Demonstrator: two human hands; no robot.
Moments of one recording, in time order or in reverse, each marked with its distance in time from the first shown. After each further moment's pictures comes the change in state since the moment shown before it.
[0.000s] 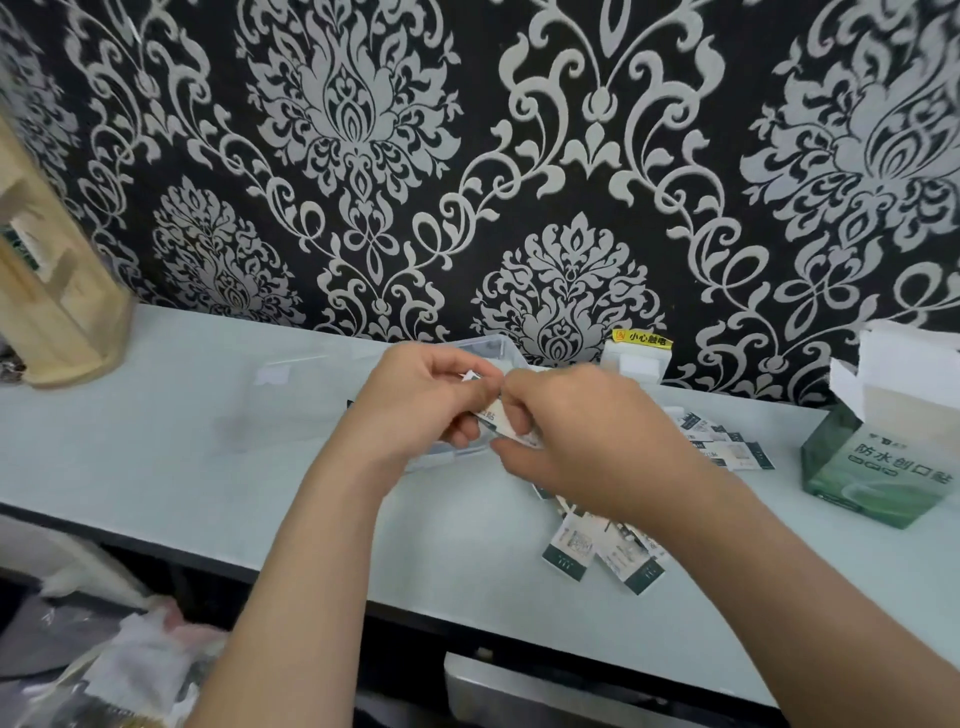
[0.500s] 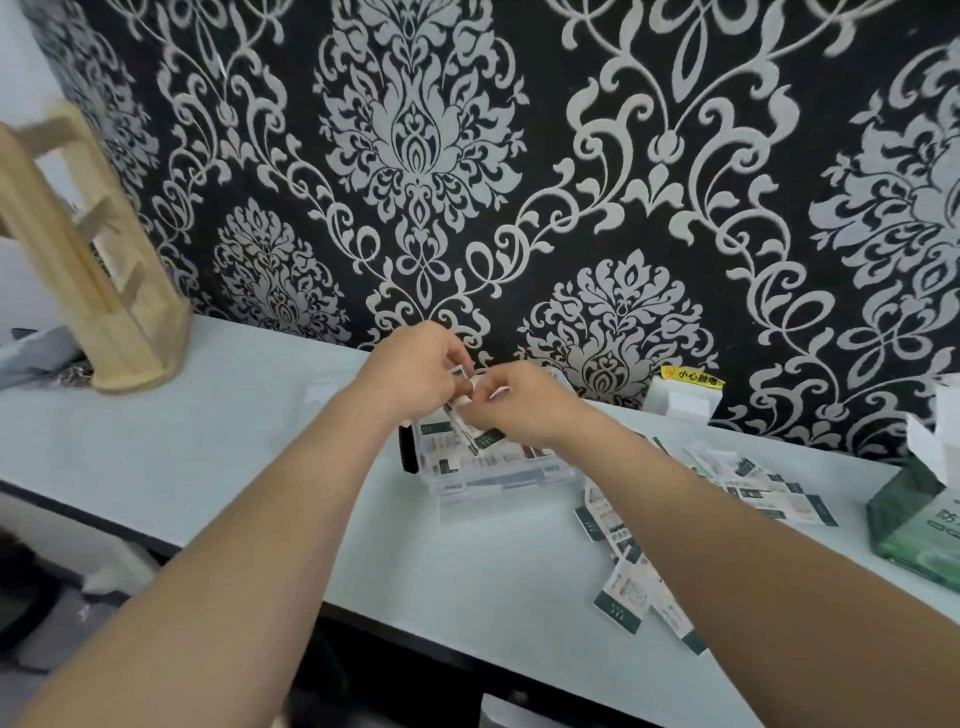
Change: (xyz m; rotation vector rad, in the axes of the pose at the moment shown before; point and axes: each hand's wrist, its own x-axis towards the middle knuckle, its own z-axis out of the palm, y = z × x) left_hand 0.070 -0.005 -0.064 0.868 0.121 0.087; right_hand 0.107 -0.006 0.060 0.743 -0.221 0.320
